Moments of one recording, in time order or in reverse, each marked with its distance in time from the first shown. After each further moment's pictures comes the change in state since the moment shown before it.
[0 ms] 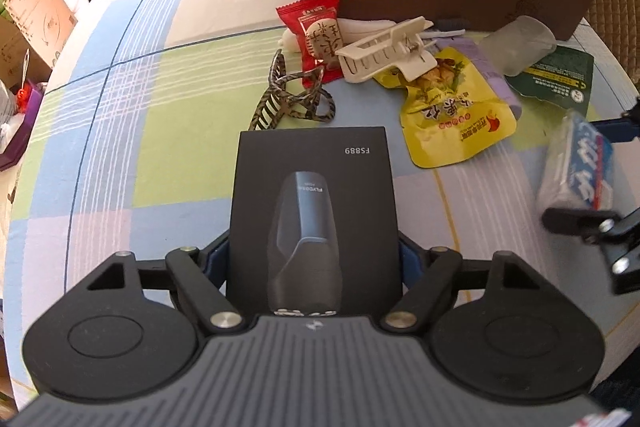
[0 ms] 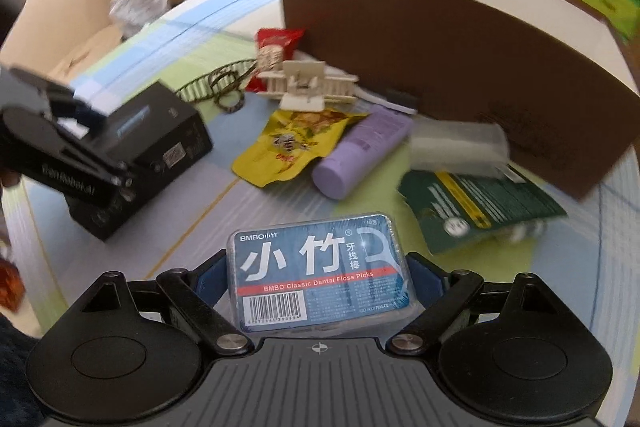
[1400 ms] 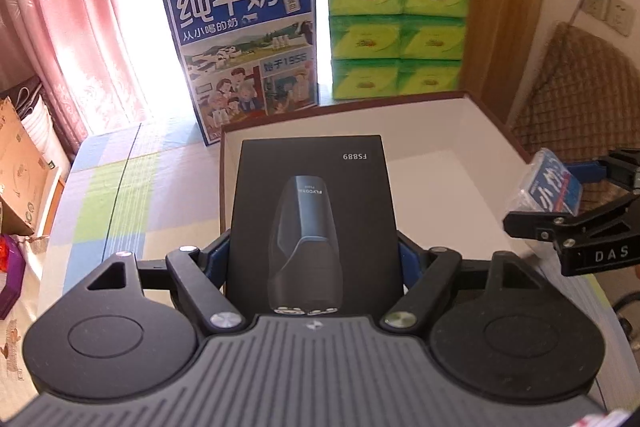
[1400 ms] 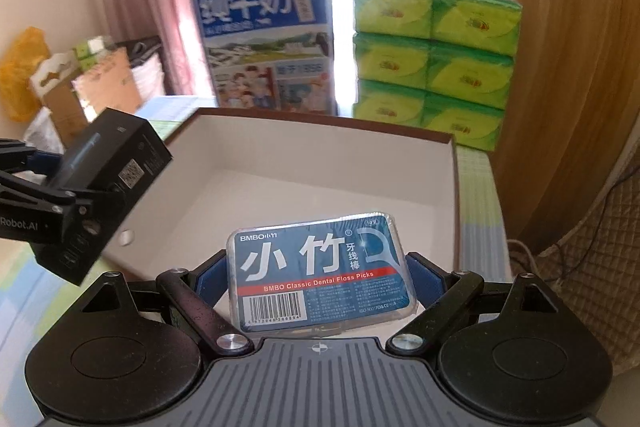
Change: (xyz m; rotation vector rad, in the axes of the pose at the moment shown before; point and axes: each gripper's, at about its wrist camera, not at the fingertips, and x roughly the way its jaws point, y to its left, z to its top) left arm -0.045 -0.034 0.222 0.073 -0.334 -0.073; right arm -0.051 -0.153 0.157 0.231 -0.227 -0.188
